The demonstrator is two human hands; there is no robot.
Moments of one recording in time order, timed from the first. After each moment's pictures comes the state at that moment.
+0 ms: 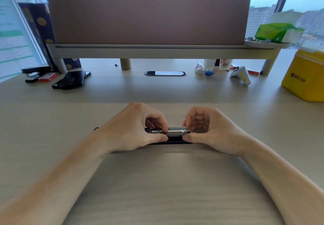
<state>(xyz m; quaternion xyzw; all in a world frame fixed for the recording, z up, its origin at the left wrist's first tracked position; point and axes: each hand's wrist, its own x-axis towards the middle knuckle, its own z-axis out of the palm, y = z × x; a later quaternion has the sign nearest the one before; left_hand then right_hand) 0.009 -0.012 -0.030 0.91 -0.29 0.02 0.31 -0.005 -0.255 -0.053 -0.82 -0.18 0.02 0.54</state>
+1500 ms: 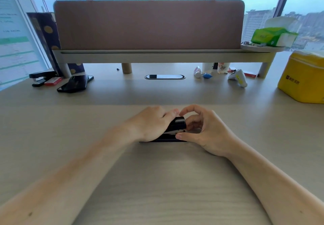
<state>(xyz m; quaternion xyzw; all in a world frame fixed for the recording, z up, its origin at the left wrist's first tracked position) 0.022 -0.057 -0.027 0.94 -0.23 -0.03 0.25 -0.005 -0.252 -0.065 -0.82 -0.16 -0.05 0.55</state>
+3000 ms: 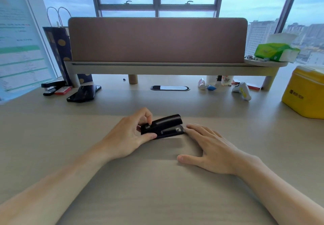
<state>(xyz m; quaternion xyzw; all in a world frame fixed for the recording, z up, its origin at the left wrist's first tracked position) 0.025 0.014 -0.042 0.90 -0.24 0.09 0.35 -0.005 -0.259 -0.059 -0.98 -0.18 0.01 0.12</state>
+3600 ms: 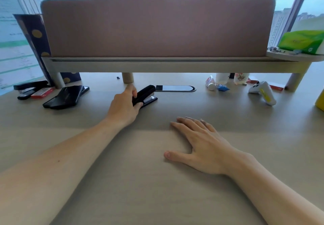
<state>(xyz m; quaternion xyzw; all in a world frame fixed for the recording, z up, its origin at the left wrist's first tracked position) 0.213 0.003 -0.058 0.93 -0.04 0.18 0.30 0.100 -0.240 -0.068 -0.97 -0.19 0.00 0.12</state>
